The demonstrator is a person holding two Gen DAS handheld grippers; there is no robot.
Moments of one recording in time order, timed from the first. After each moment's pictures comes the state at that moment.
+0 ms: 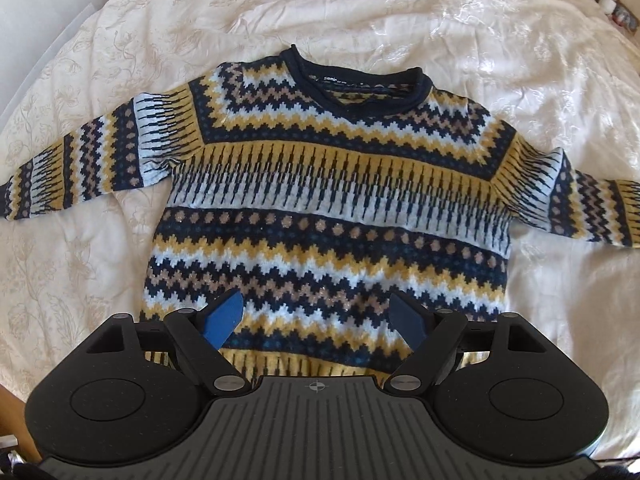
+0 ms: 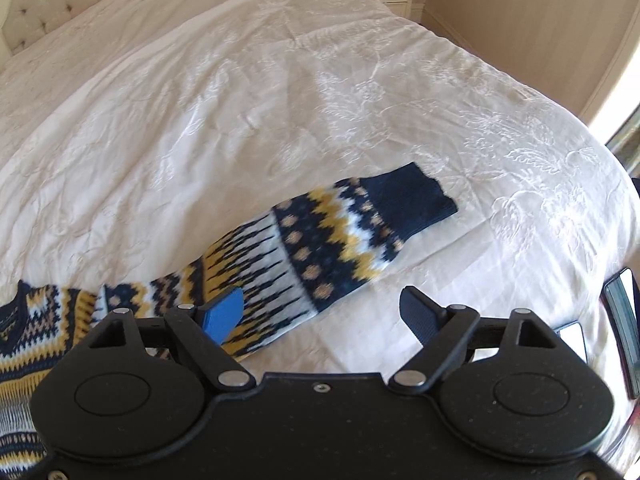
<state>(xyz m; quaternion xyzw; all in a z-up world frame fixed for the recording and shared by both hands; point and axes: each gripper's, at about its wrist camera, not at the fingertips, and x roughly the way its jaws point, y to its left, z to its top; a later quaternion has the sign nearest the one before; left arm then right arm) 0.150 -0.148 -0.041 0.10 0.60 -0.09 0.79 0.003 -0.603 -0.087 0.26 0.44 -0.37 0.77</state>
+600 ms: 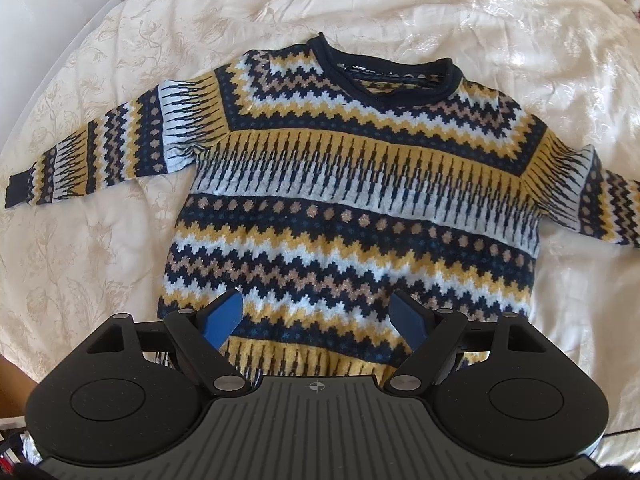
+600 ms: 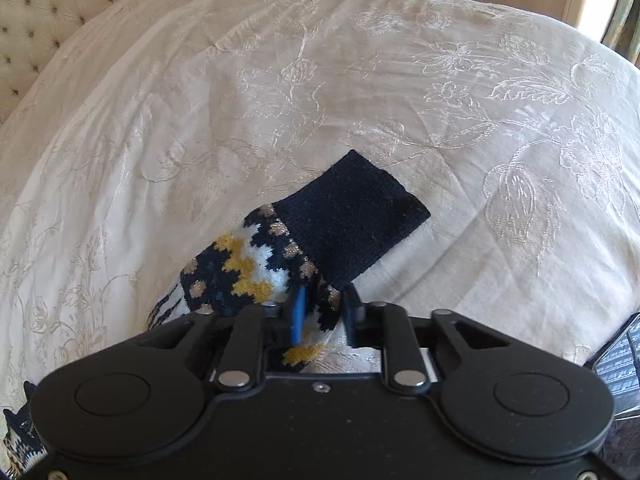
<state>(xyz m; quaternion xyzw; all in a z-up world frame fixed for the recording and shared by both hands) 0.151 -0.143 -0.048 0.11 0.61 -0.05 0.79 -0.006 -0.662 -0.145 0.38 0.39 -0.38 0.75</state>
